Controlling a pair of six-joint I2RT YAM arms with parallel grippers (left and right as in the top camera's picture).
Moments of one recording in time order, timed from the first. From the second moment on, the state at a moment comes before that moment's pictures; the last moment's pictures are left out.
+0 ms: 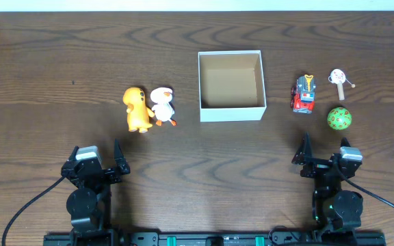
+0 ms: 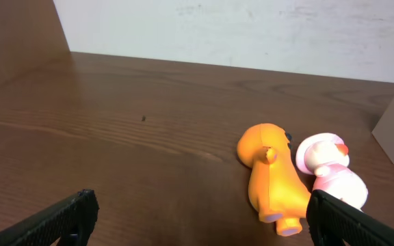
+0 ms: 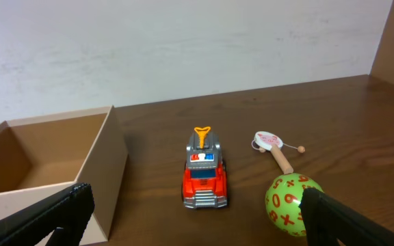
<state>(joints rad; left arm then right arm) 0.11 0.01 0.08 -0.27 -0.05 -0.04 0.08 0.01 0.01 -0.05 0.18 0.17</state>
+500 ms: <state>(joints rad) 0.11 0.01 0.08 -0.27 -0.05 -0.04 0.08 0.01 0.01 -0.05 0.19 0.18</state>
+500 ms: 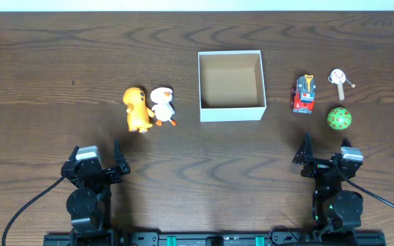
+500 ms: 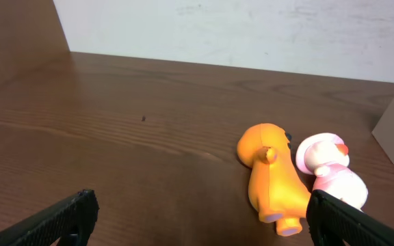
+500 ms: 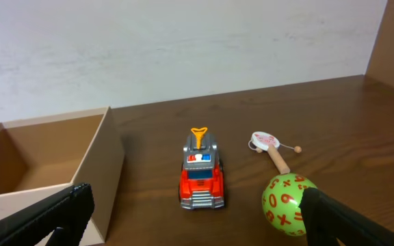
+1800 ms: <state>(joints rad) 0.11 0.02 0.08 -0.27 -0.05 -0.04 0.07 1.53 1.14 -0.45 0.29 -0.01</state>
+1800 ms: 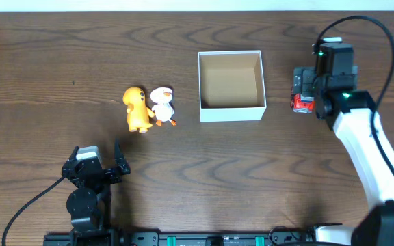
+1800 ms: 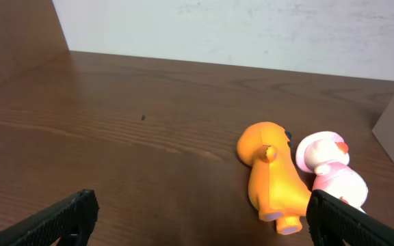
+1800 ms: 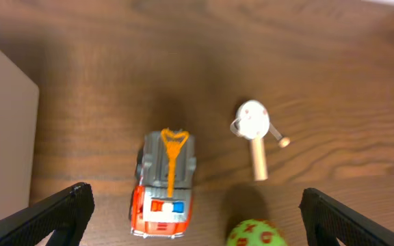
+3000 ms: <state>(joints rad) 0.11 0.02 0.08 -0.27 -0.05 -0.04 -0.09 1.61 1.14 -0.49 0.28 0.35</state>
